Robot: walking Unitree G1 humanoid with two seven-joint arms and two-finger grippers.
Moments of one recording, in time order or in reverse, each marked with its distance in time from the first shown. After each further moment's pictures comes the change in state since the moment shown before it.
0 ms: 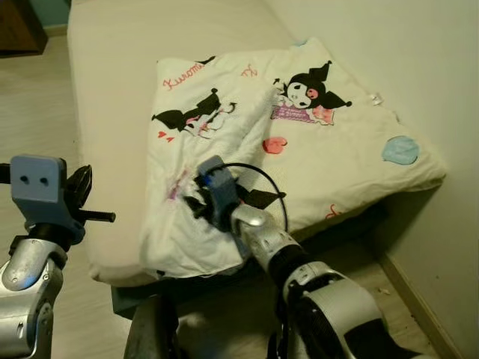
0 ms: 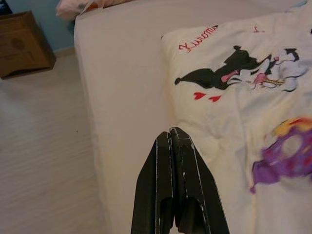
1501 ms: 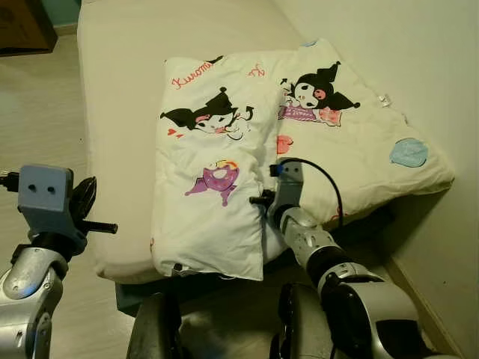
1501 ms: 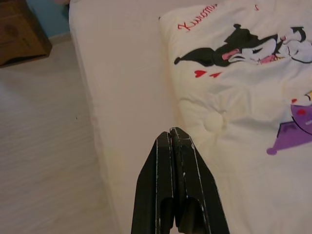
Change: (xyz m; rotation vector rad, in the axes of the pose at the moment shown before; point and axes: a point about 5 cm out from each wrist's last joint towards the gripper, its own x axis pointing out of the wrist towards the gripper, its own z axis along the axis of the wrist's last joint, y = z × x) left arm -0.011 -0.001 -0.006 0.016 0.064 -0.029; right arm -0.019 -0.039 -0.033 0.271 0.081 -0.292
